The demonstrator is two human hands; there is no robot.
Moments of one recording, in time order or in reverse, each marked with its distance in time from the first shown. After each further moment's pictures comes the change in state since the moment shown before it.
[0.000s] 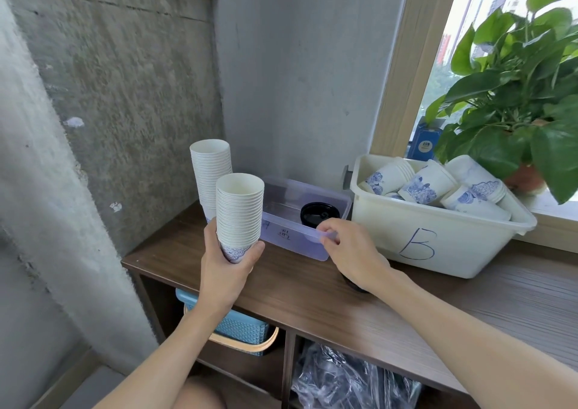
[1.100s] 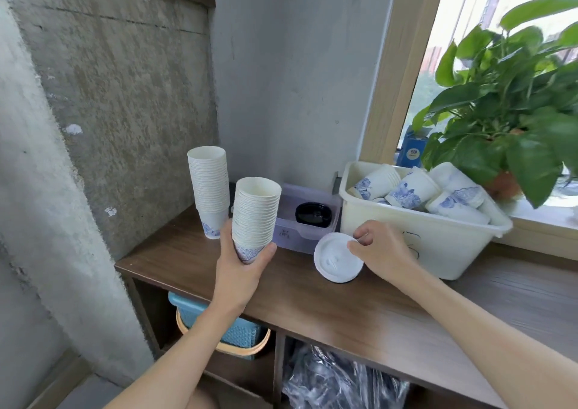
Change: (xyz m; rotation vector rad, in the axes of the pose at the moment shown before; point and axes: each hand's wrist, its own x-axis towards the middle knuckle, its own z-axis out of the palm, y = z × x) left_hand -0.005 0.002 0.032 -0.093 -0.086 -0.023; right_hand -0.018 0.026 -0.052 0.092 0.071 0.276
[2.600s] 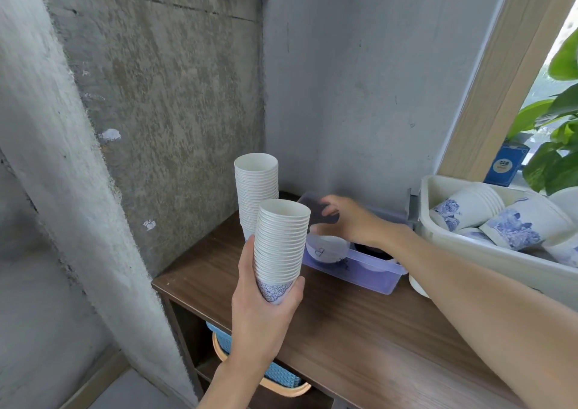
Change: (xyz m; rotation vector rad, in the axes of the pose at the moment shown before) left_hand 0.005 -0.017 -0.030 0.215 0.173 0.044; right_hand 0.140 -0.087 0.106 -0.133 -0.468 -0.267
